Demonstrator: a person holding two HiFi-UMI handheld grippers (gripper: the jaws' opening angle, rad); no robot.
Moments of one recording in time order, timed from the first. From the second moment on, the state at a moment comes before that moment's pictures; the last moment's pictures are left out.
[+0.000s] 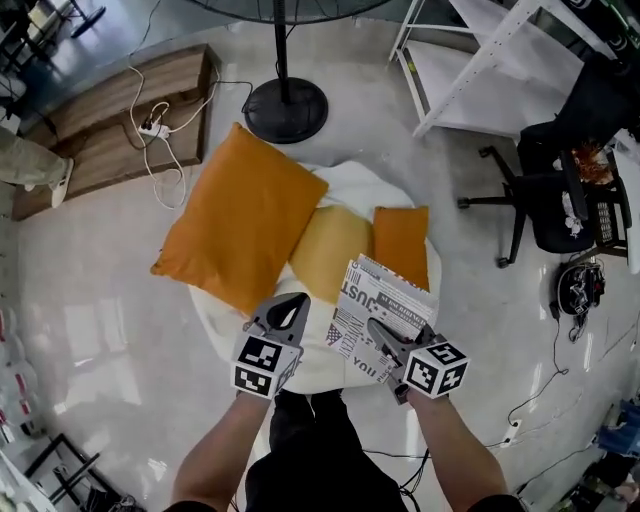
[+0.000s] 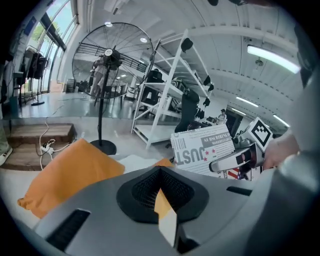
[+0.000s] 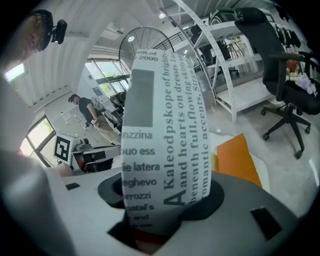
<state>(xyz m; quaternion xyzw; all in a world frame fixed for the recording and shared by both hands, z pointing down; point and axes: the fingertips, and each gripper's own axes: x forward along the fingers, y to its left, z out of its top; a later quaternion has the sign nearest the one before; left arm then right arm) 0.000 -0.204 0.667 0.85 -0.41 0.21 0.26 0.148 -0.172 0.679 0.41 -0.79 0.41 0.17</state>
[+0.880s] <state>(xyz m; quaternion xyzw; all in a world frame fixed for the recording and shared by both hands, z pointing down) 0.000 -0.201 0.859 0.82 -0.39 0.26 0.33 0.148 -0.192 0.960 0.37 -0.73 0.52 0.26</state>
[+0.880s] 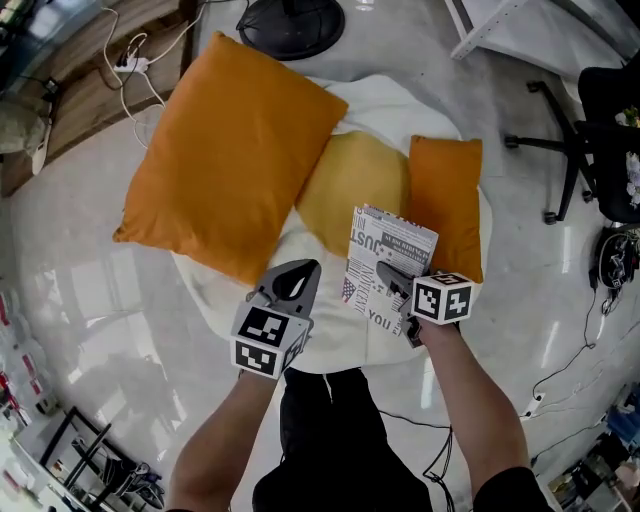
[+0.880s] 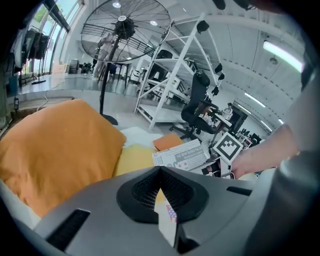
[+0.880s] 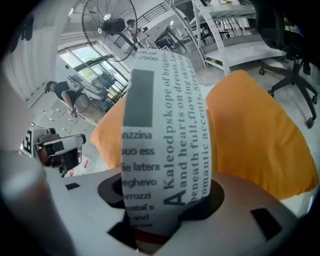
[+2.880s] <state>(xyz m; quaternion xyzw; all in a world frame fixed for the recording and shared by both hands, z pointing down) -0.013 -0.156 0.533 0.87 -0.39 0.14 0.26 0.188 -0.127 0.625 0.54 -0.72 0.39 0.18</state>
